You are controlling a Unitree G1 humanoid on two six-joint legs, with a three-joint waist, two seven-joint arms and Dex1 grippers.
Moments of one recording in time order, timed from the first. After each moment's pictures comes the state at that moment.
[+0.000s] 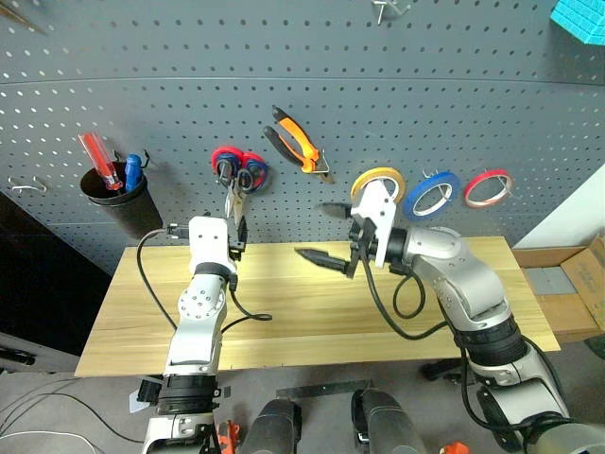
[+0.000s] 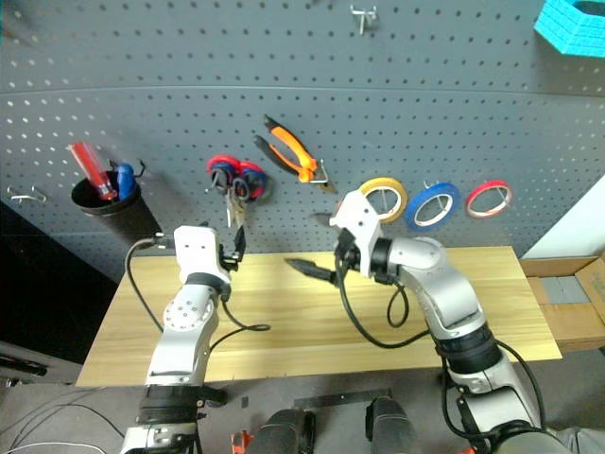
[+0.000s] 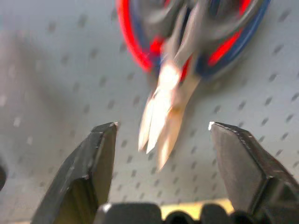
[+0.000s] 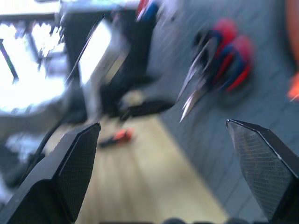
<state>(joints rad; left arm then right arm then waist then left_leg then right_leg) -0.24 0.21 0.13 0.03 0.04 0.12 -0.02 -0.65 -0.29 0.20 -0.17 0.30 0.51 0.76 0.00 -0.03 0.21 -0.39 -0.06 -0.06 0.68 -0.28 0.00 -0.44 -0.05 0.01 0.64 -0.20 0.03</state>
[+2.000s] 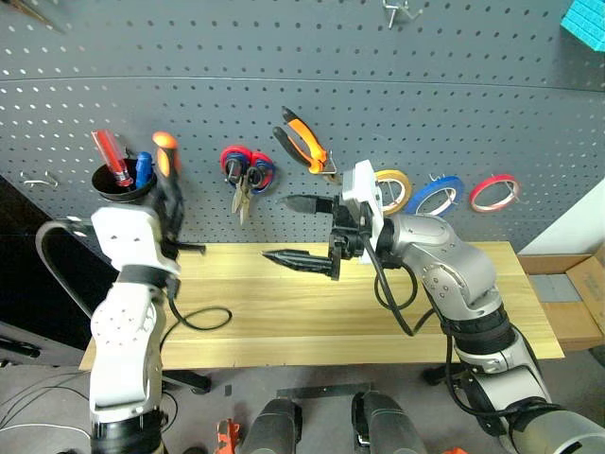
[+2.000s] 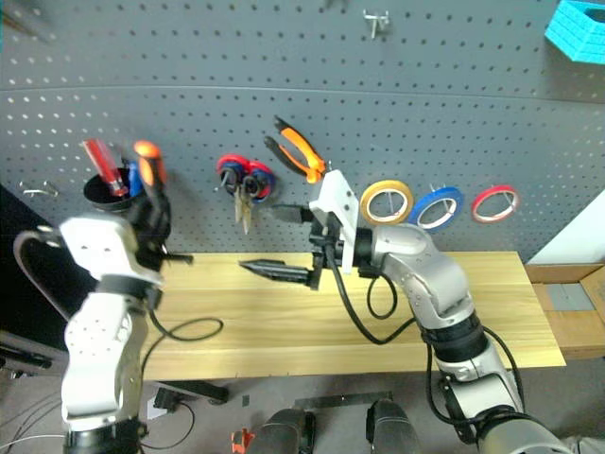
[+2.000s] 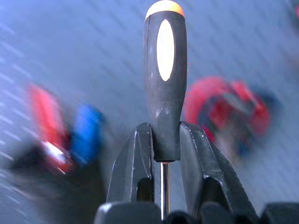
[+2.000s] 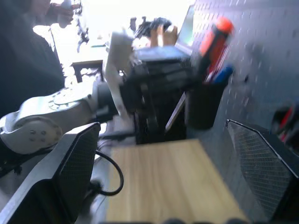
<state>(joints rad) -0.24 0.36 0.35 -0.41 -0.17 0.17 -0.13 -0.75 -0.18 0.23 -0.18 0.45 0.54 0.84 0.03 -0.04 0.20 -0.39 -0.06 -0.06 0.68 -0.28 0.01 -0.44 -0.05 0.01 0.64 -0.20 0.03</state>
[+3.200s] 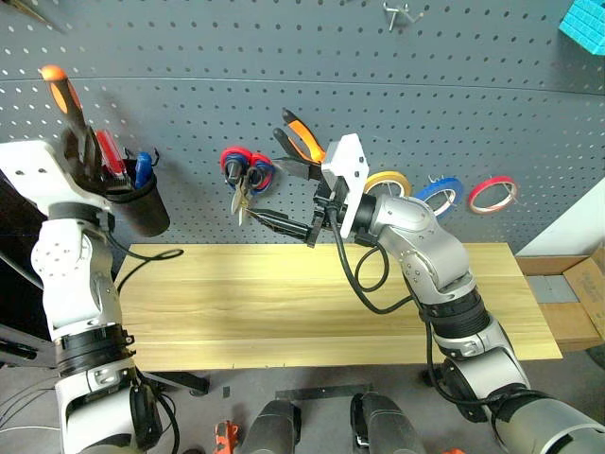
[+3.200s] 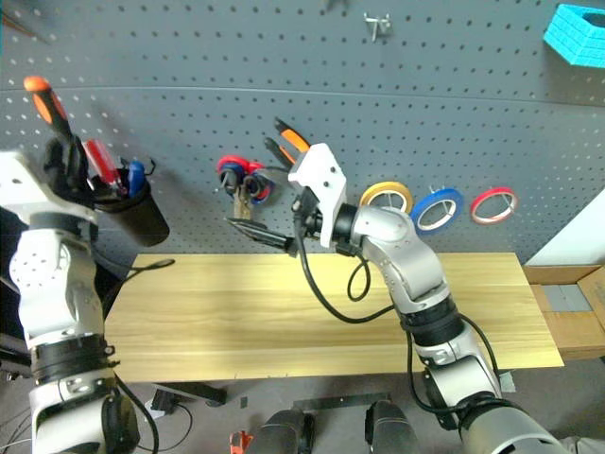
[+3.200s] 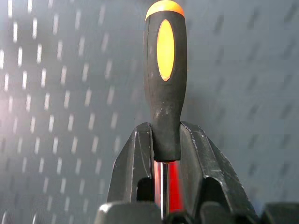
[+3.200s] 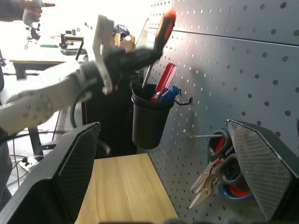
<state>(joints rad) -0.48 0.52 0.48 0.22 -0.24 -0.07 -0.16 -0.80 -0.14 0.24 -0.07 0.32 0.42 0.75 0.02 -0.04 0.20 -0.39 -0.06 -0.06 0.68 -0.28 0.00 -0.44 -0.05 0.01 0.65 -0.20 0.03</state>
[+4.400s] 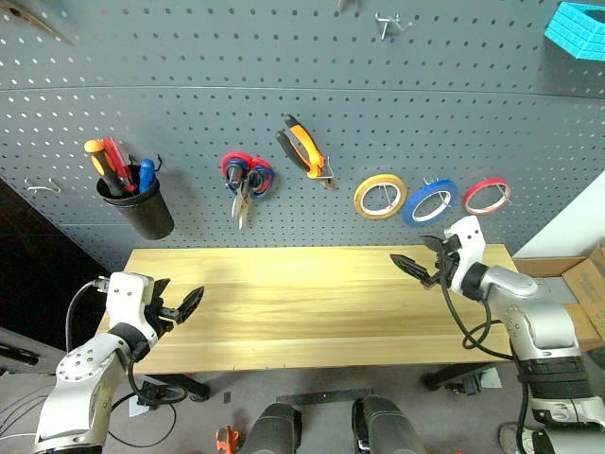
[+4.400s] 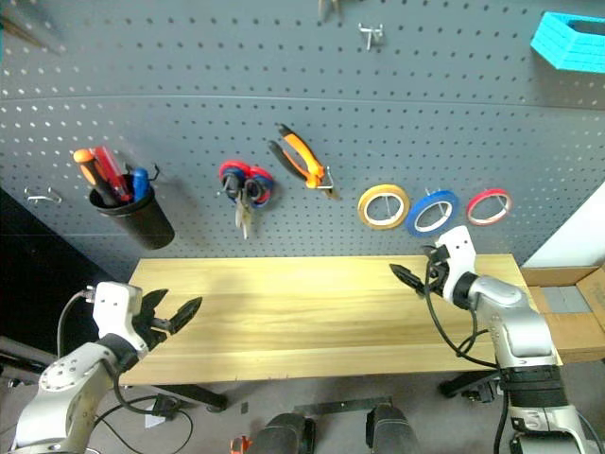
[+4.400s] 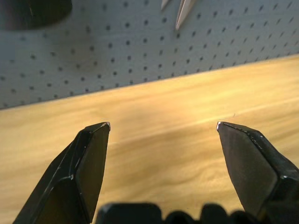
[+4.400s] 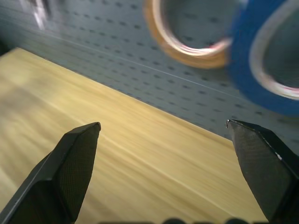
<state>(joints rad) 0.09 0.57 0.30 0.00 -0.39 0.25 -0.54 -0.30 -0.52 -0.08 0.00 0.34 0.51 0.66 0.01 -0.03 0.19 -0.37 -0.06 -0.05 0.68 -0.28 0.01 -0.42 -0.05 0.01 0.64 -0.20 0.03</state>
